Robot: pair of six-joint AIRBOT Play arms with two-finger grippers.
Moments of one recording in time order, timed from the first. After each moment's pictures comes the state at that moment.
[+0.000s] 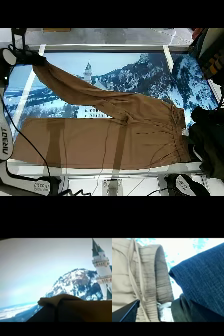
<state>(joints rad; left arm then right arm) 0.11 -1.63 1.83 1.48 -0.83 -1.17 -0.50 -0.98 0.89 -1.45 0.99 1.40</state>
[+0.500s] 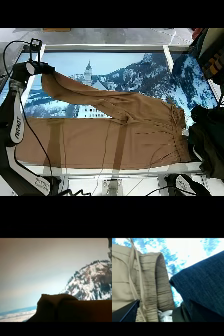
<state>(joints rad) 0.11 -1.85 1.83 1.51 -0.58 -1.17 -0.50 -1.02 0.89 -1.43 0.93 1.41</state>
